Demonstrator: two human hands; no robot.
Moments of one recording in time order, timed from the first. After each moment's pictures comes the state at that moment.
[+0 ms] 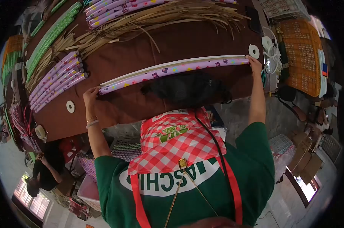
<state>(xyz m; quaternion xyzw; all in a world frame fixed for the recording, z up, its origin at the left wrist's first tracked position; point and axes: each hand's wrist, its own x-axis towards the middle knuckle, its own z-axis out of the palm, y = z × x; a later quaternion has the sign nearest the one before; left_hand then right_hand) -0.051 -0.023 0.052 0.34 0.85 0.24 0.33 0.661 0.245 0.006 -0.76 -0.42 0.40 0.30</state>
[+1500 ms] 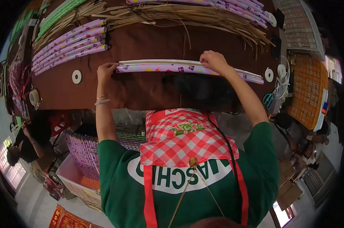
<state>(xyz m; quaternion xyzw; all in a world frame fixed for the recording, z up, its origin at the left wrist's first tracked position) -0.048 -0.026 0.044 0.31 0.85 0.29 0.31 0.345 0.205 0.073 -0.27 -0.92 0.27 -0.08</state>
